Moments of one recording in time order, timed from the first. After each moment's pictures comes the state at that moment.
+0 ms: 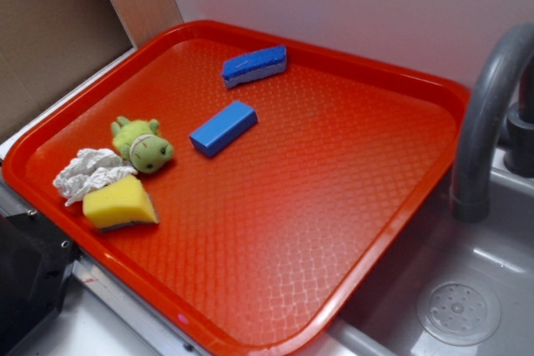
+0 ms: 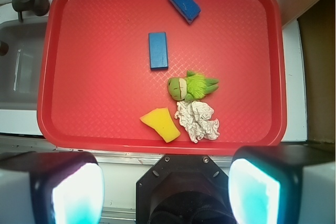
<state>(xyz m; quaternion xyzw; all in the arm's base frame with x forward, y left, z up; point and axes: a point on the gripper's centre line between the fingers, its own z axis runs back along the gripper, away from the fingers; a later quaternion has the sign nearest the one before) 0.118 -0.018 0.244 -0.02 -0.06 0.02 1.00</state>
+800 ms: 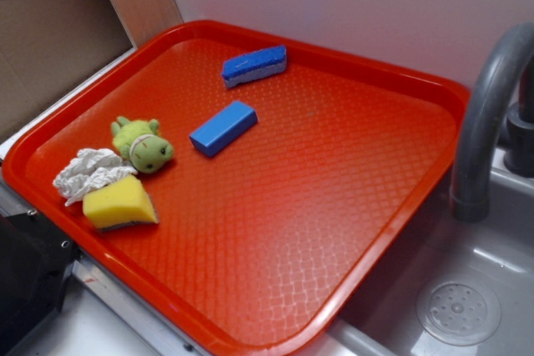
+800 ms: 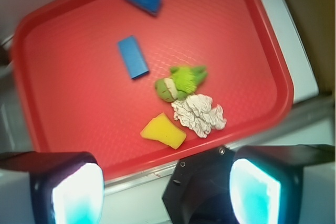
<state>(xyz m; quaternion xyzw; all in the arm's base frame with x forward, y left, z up) 0.142 -0.002 0.217 -0.03 -0.02 0.26 0.97</state>
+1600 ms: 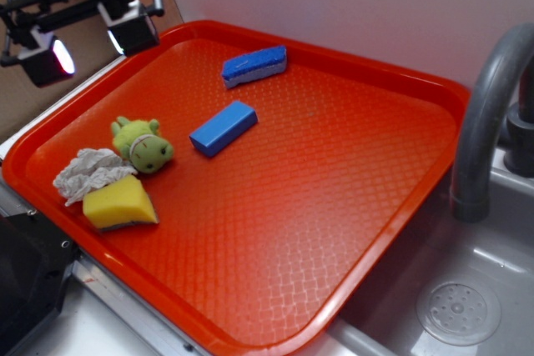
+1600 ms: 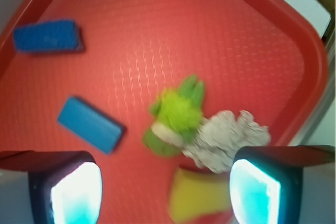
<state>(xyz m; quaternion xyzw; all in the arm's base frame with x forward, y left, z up) 0.197 0.019 0.125 -0.03 -0.01 0.52 0.86</state>
